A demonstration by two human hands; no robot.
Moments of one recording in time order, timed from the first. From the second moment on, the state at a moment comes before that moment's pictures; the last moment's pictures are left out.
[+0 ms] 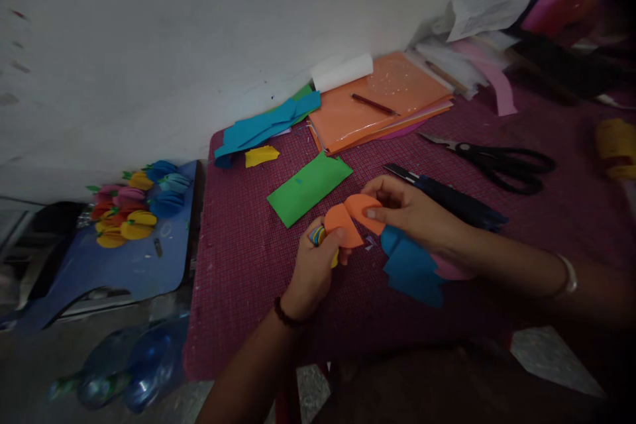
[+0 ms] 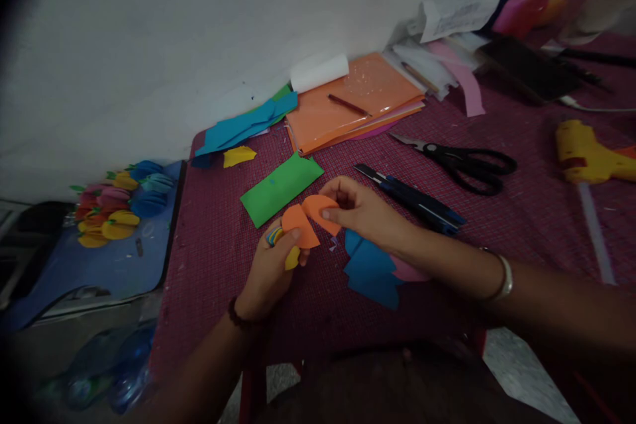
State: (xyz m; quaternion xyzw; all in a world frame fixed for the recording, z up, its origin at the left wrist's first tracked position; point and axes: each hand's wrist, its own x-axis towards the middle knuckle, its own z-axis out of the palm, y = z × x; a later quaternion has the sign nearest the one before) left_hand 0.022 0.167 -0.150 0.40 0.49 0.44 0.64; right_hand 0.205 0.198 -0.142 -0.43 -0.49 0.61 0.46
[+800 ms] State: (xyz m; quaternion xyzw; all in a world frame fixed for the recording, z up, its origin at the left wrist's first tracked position) left_hand 0.024 0.172 -0.131 0.15 0.30 0.44 0.83; right_hand 0.202 0.186 -0.125 -0.47 -0.70 0.27 0.47
